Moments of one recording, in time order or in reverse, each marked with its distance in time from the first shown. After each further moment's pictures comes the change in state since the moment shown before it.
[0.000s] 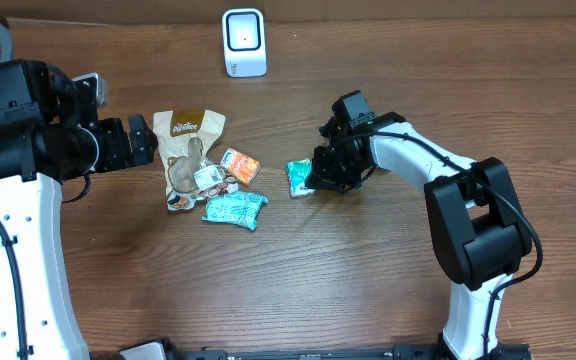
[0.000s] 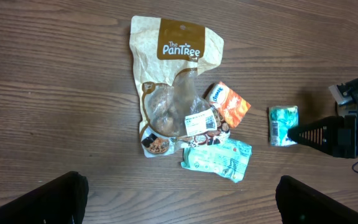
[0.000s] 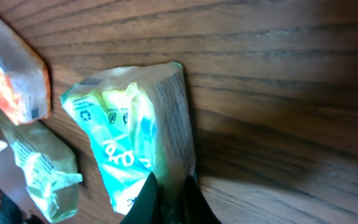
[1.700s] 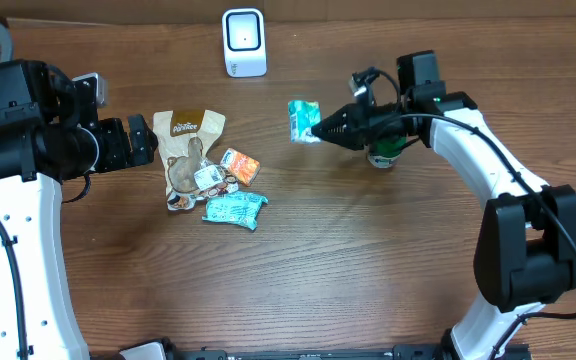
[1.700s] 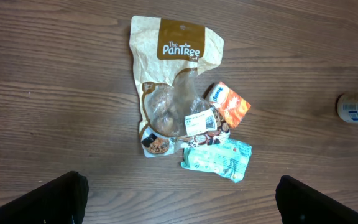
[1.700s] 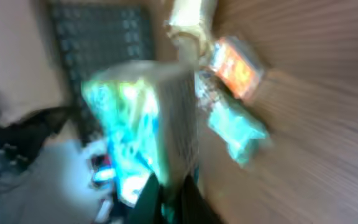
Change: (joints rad) left arm 0.000 0.000 0.000 0.000 0.000 0.000; right arm -0.193 -0.179 0.066 0.016 -0.572 0.059
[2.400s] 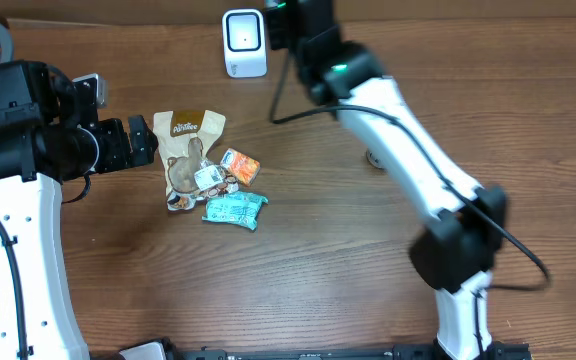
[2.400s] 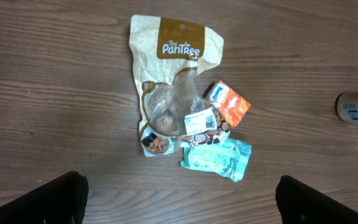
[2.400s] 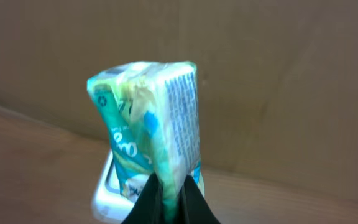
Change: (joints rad) left arm 0.000 0.000 0.000 -0.003 0.000 0.000; right arm 0.369 0.226 0.671 0.293 1.453 -0.451
